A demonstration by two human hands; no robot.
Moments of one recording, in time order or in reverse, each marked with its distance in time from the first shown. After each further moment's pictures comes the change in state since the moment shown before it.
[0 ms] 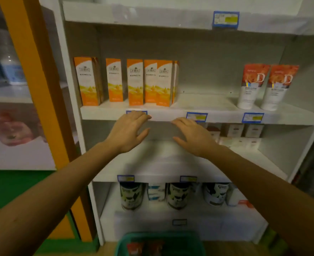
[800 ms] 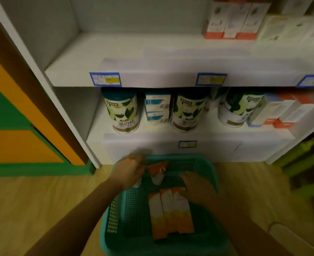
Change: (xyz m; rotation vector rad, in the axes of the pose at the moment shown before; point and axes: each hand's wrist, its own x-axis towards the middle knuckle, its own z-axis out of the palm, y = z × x) left_hand -0.256 0.040 0.318 -0.344 -0.663 -0.335; right_hand -0.219 0.013 0.375 0.177 -0.857 0.325
